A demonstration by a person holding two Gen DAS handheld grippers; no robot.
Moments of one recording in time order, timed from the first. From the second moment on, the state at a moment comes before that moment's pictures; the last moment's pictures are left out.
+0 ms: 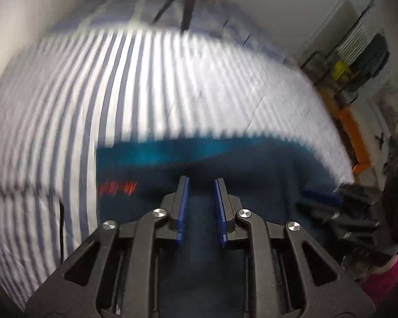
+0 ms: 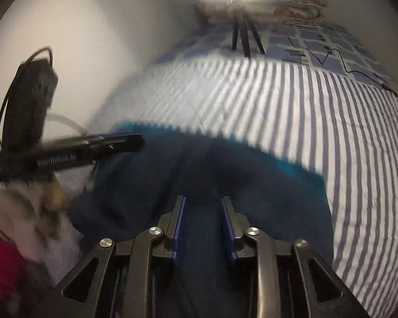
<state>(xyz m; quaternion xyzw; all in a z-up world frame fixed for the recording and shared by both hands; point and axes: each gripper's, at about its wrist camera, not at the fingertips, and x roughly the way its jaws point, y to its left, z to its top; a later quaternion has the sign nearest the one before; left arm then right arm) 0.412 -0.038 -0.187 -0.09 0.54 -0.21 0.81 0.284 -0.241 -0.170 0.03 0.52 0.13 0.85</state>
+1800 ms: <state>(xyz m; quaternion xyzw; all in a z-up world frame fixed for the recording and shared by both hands) 0.335 0.022 -0.195 -0.13 0.52 -0.24 0.81 0.203 -0.307 -0.155 0.09 0.45 0.06 0.89</state>
